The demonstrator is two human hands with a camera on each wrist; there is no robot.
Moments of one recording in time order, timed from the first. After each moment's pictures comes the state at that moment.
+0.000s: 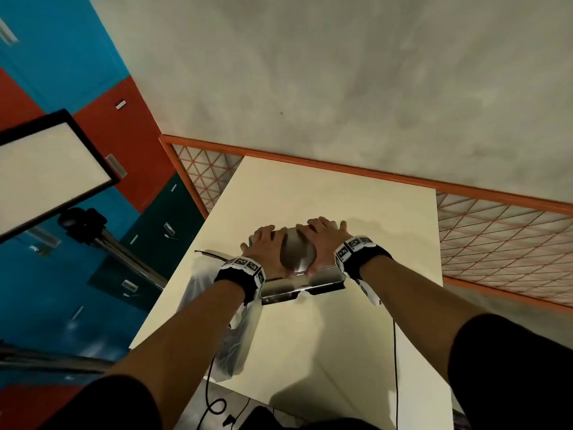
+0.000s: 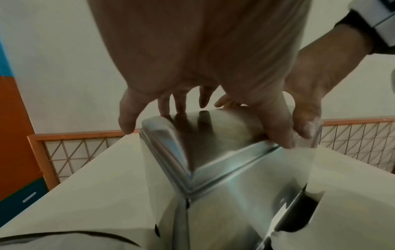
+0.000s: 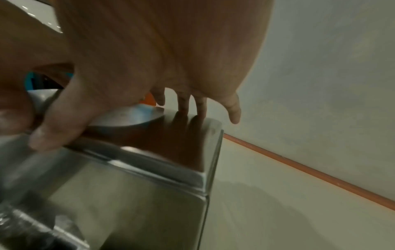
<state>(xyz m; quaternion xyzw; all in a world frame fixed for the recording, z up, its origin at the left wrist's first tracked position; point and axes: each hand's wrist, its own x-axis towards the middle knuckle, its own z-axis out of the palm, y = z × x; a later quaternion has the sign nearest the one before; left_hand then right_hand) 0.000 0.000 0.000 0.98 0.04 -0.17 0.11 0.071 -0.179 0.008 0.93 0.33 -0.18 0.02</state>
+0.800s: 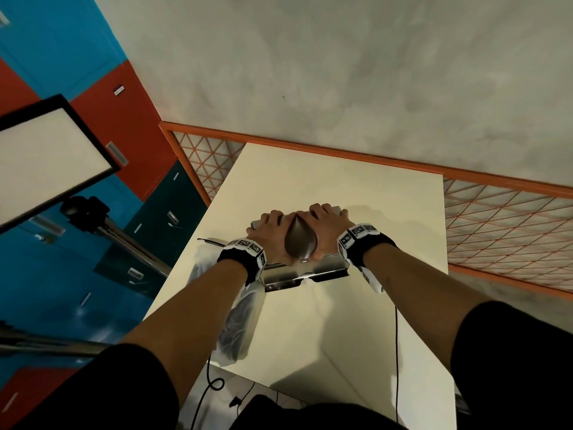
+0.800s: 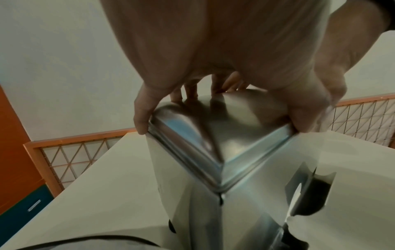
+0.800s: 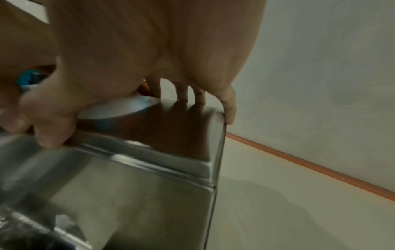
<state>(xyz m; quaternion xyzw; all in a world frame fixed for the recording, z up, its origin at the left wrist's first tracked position) 0.004 0.000 0.004 0.98 -0.02 -0.16 0.08 0.065 -0.176 0.012 0.93 0.34 -0.15 0.02</state>
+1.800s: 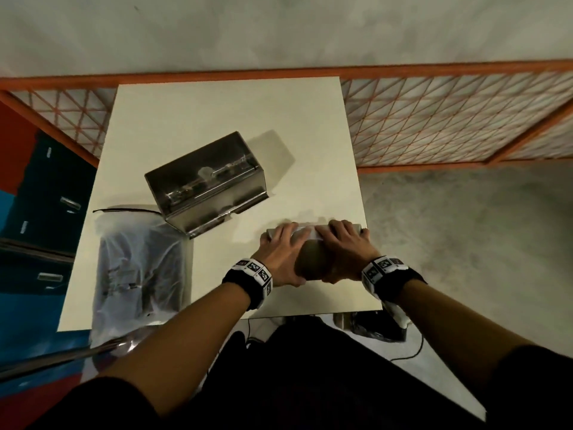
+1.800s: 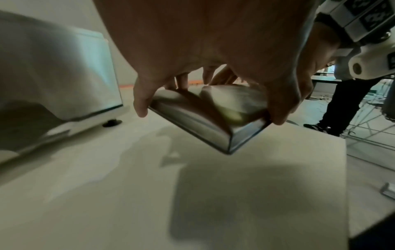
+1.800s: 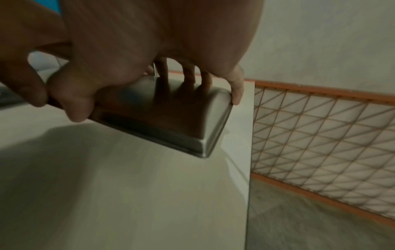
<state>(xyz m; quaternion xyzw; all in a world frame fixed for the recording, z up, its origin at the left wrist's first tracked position) -0.138 -0.183 -0.088 0.93 -0.28 -0.24 0.07 -0.159 -0.391 -0.072 0.96 0.13 -0.23 -0.01</state>
